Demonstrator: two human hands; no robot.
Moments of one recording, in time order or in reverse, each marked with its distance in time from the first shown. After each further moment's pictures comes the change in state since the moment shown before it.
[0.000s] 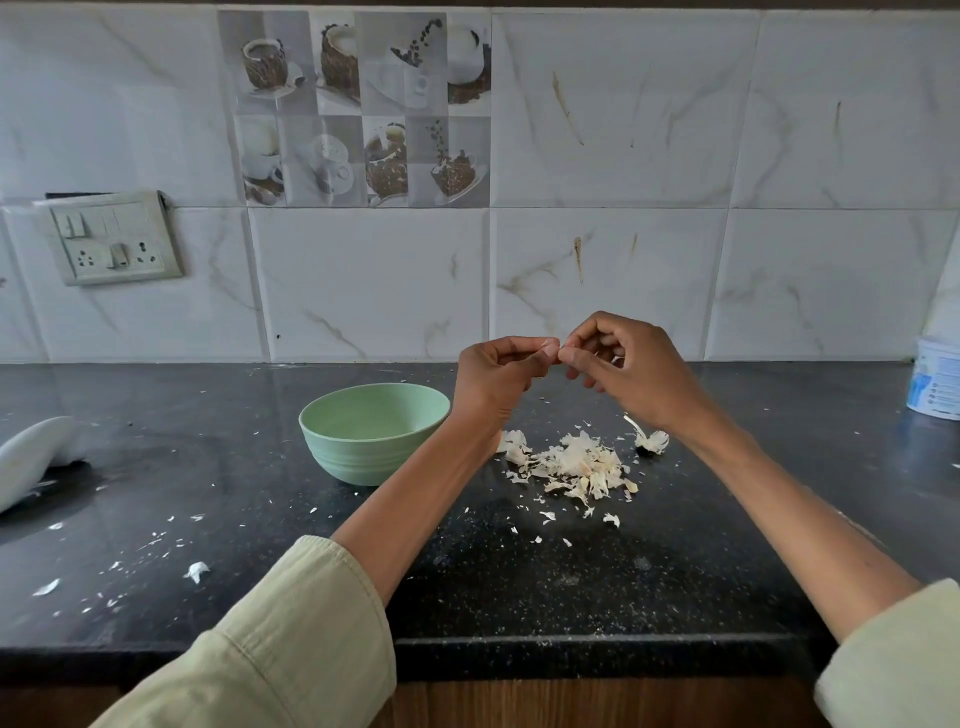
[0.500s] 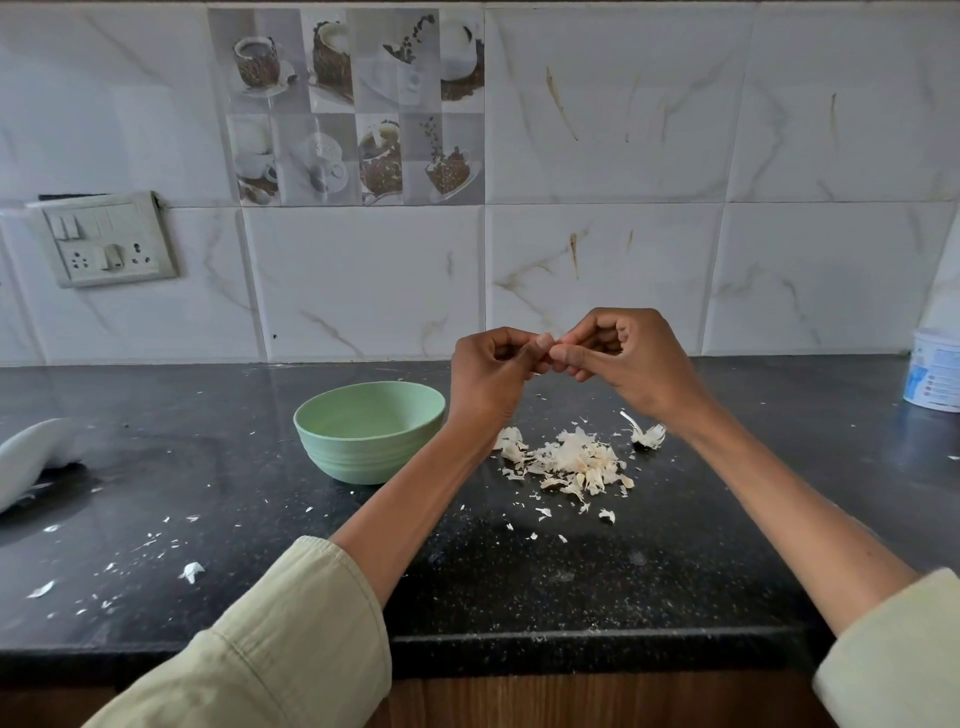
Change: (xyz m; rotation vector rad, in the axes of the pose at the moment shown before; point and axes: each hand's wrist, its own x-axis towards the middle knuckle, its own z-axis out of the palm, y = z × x) left_hand -0.003 0.000 0.002 0.182 0.024 0.204; right_hand 0.003 0.004 -0.001 0.185 0.011 -0.033
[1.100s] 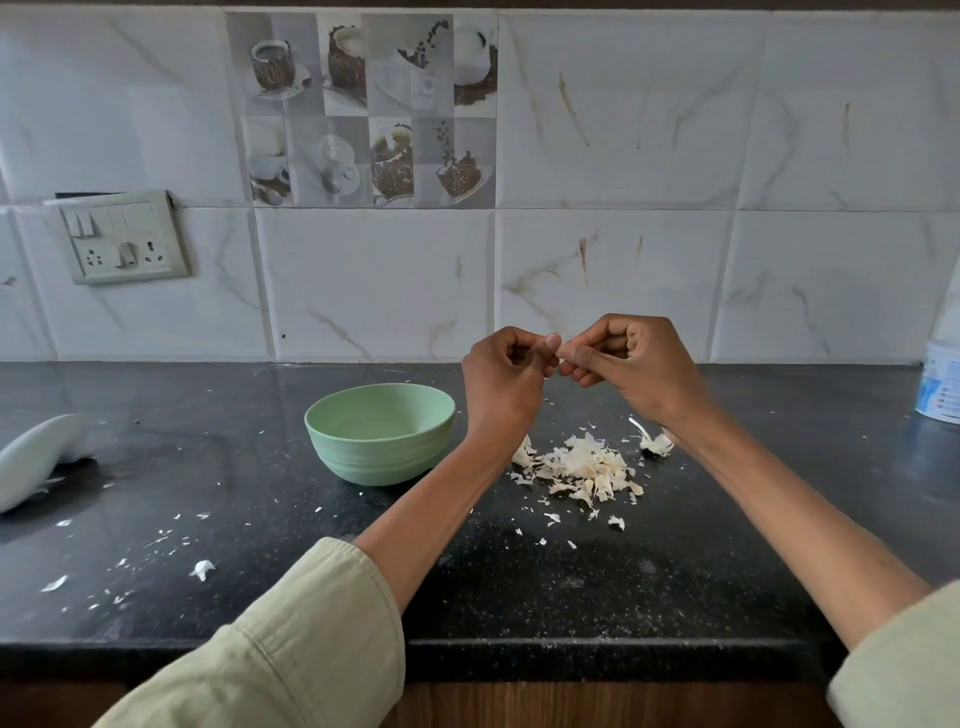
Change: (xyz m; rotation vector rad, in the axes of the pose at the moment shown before) left_hand -0.007 0.007 0.009 0.149 0.163 0.045; right_hand 0.000 -0.001 0.008 0.133 0.035 0.068
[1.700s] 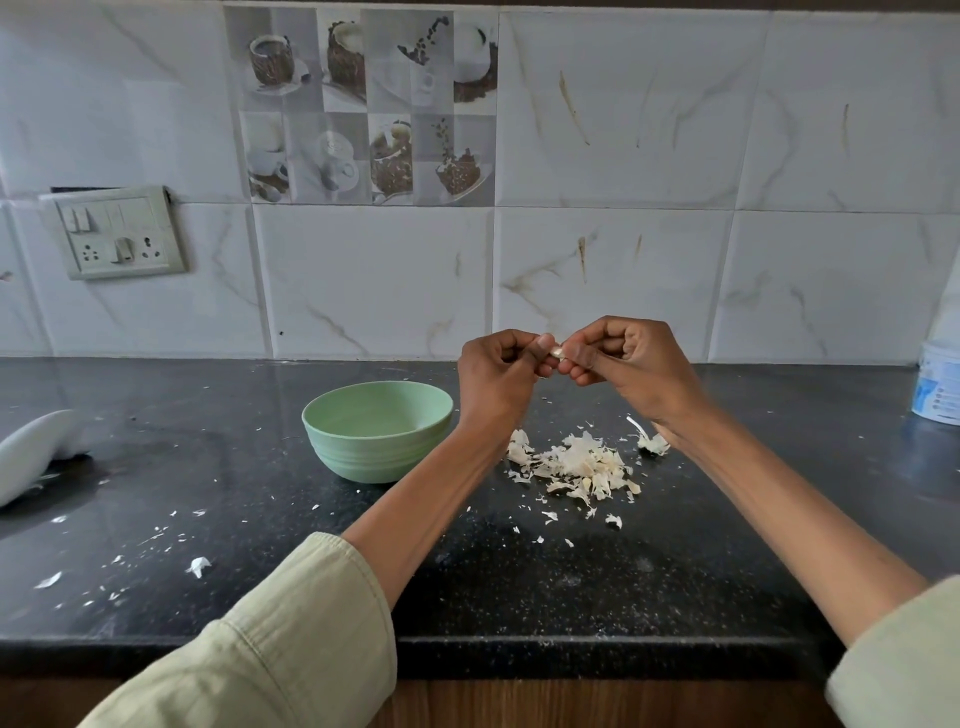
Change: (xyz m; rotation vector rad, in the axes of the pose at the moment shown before) left_hand 0.004 -0.001 -0.004 -0.131 -0.069 -0.082; right_hand 0.001 0.005 0.000 0.104 -0.020 0.066
